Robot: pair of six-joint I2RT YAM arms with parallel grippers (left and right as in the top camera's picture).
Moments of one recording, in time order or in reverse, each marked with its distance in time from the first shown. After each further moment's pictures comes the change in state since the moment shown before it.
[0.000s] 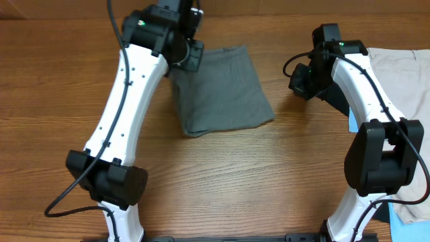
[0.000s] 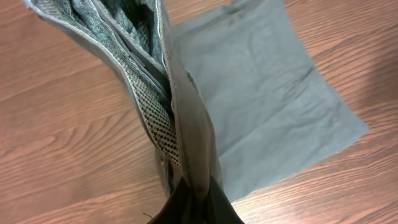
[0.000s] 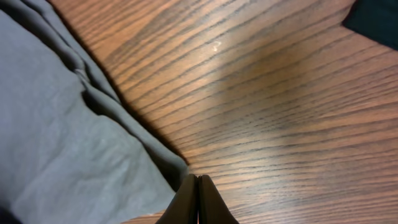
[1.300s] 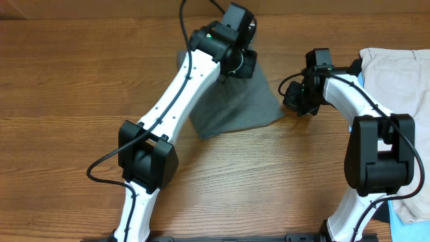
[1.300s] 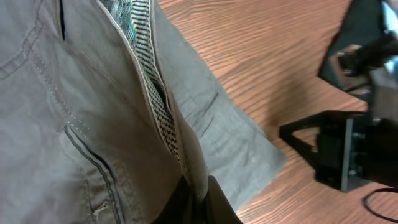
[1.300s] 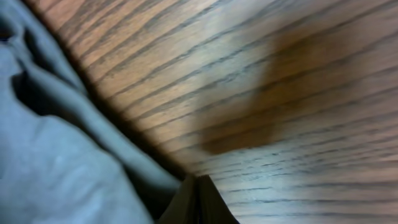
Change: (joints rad) left arm -0.187 0.230 0.000 0.281 0.180 -0.211; right arm 0.000 0.000 -0.294 0.340 -0.039 0.000
